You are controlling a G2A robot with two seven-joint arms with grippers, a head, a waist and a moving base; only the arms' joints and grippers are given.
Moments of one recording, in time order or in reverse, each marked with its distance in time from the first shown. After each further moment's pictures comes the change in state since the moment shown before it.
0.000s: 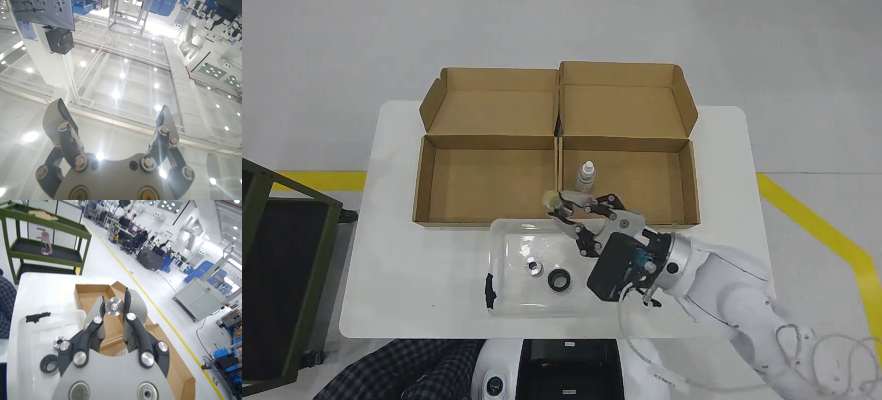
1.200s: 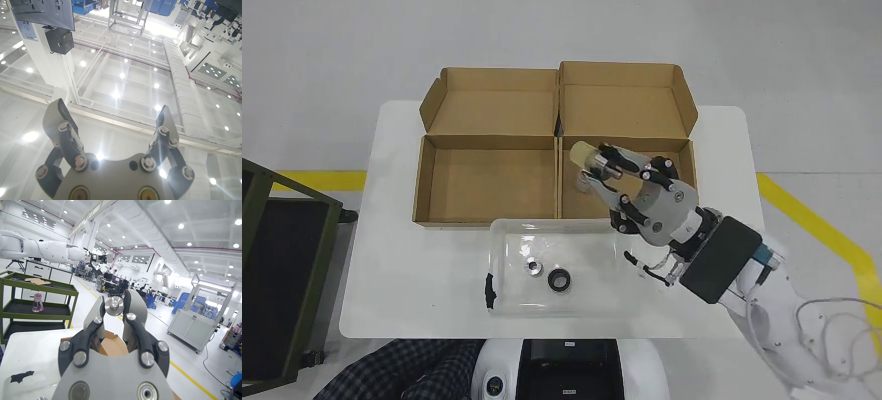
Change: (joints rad) left arm 0.000 0.000 0.000 0.000 0.000 0.000 0.000; right arm 0.021 -0.053 0.098 0.040 0.081 0.027 -0.371
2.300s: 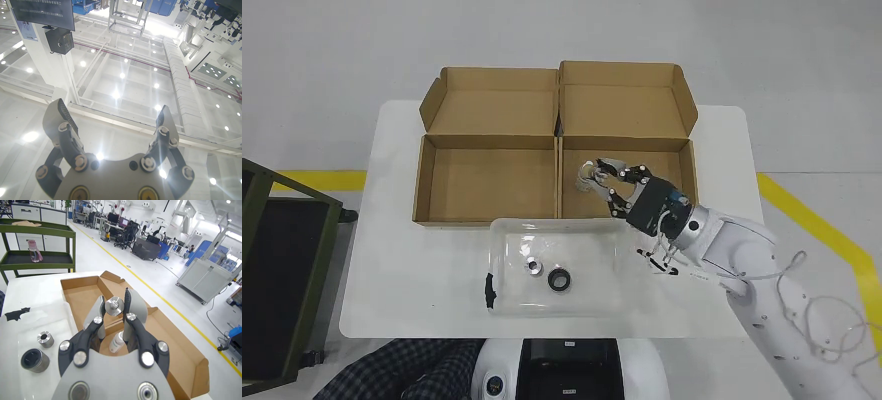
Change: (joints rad) left arm 0.000 0.000 0.000 0.000 0.000 0.000 0.000; right arm -0.027 -0.010 0.048 0.218 0.008 -0.157 0.360
